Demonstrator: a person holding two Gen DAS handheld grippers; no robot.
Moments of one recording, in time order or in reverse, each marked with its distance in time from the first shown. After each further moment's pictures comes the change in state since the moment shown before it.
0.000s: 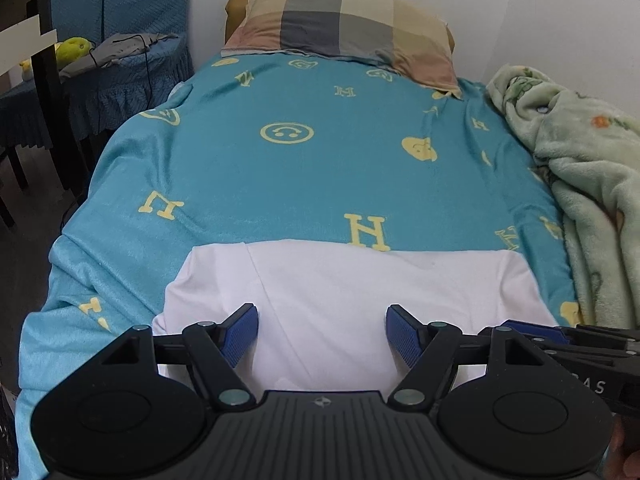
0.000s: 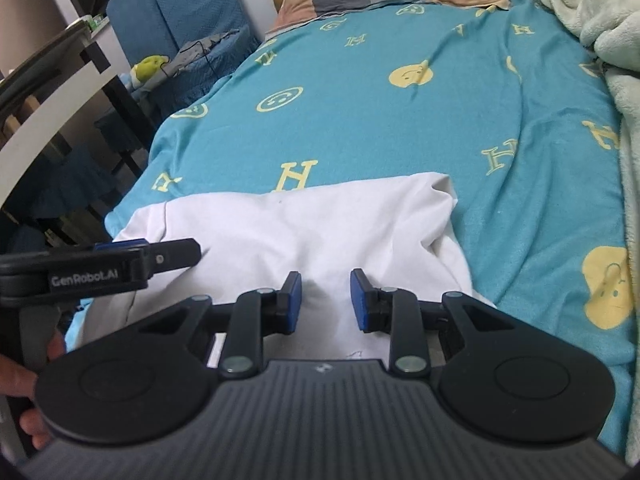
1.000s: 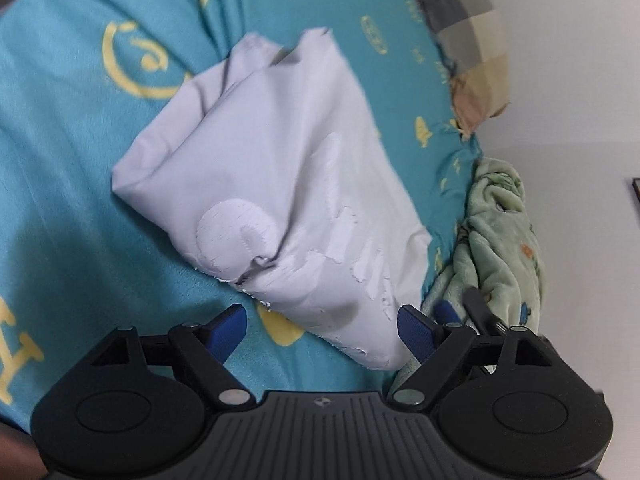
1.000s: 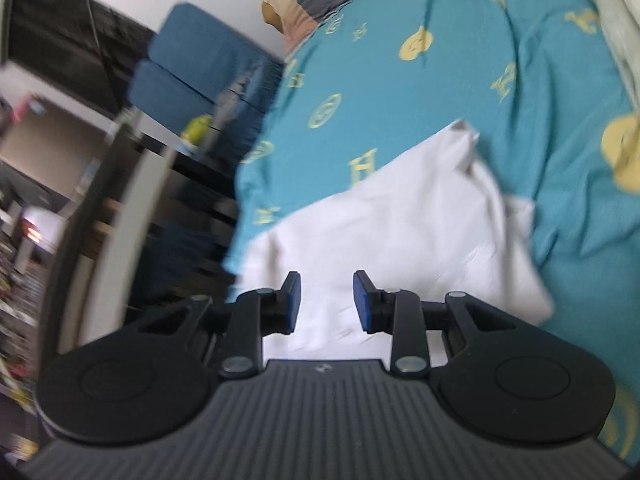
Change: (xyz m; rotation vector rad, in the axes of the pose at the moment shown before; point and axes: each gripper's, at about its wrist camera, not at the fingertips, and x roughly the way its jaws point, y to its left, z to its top) left arm -0.037 0.073 -0.102 -0.857 0.293 -0.430; right arm -0.065 -0.024 -0.010 0.451 0.044 0.356
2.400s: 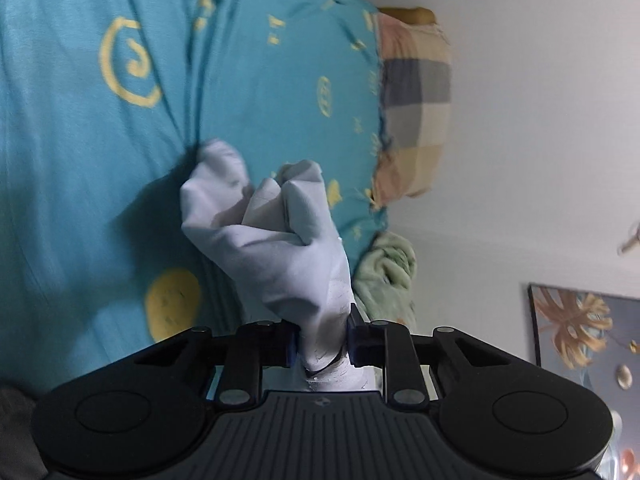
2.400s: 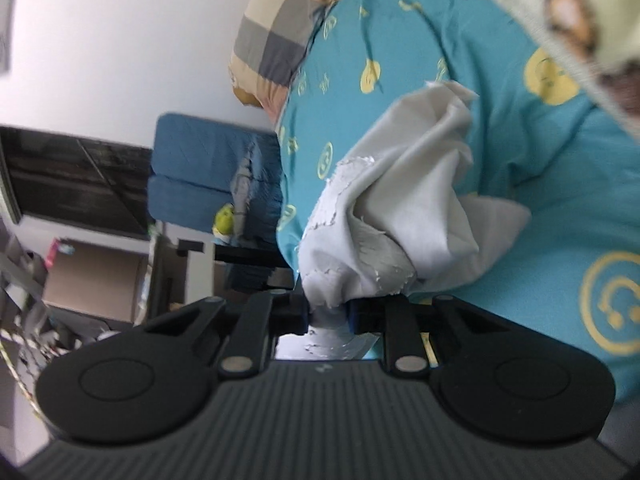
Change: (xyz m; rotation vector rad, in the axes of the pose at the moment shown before) left arm -0.041 -0.011 -0.009 -0.241 -0.130 -0.356; right arm -0.087 -0.012 -0.026 0.359 -0.197 0.090
